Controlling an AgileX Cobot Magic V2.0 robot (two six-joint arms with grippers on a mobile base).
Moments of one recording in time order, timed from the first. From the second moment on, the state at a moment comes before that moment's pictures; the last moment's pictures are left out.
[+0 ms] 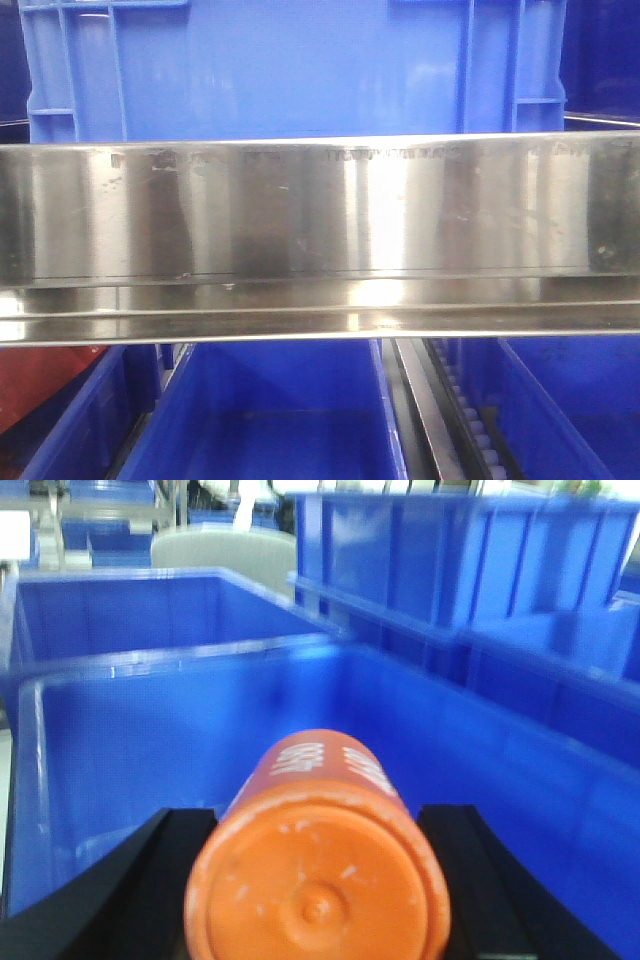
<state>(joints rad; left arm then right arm) -0.57 1.29 -1.18 -0.01 0.13 -0.08 0.50 1.29 -1.14 0.12 0.02 -0.04</state>
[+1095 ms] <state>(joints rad) -0.57 1.04 -1.07 -0.02 0.19 -0.08 0.50 1.04 -1.00 0.12 0.06 -0.04</state>
